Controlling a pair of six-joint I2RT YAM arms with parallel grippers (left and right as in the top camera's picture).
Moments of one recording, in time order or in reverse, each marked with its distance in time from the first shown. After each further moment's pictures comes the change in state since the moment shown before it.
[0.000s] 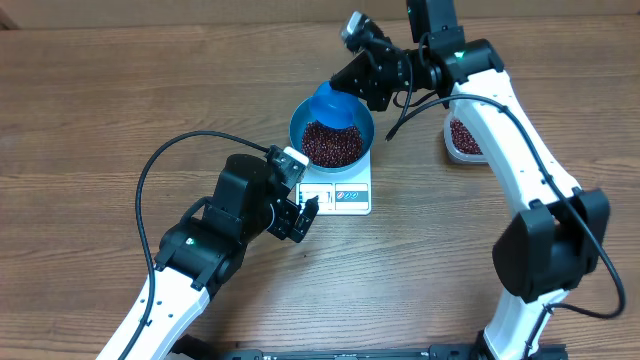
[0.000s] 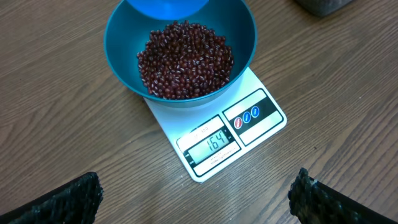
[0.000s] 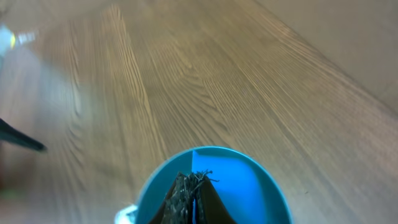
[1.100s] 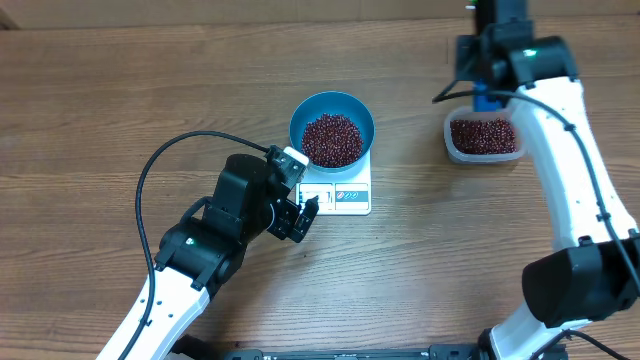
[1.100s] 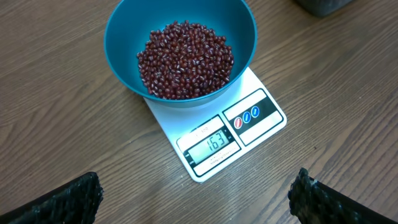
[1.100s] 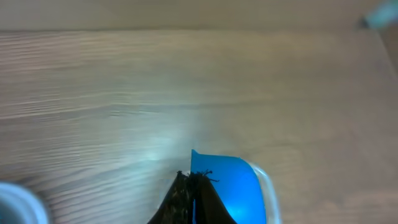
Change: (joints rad) left arm 0.000 0.000 0.000 0.000 0.000 0.000; right arm -0.168 -0.150 0.002 -0.206 1.128 0.632
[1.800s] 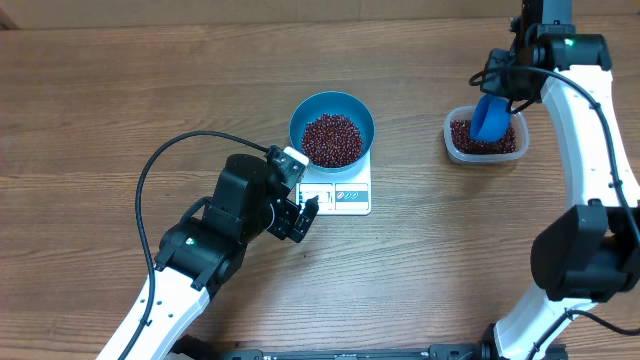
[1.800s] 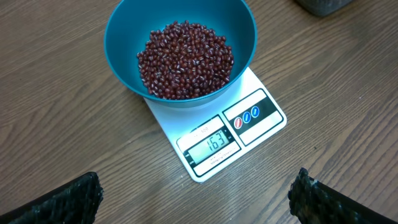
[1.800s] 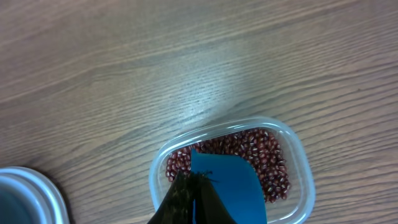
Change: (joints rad) left arm 0.000 0.000 0.000 0.000 0.000 0.000; right arm -0.166 0.117 0.000 -0.086 -0.283 0.083
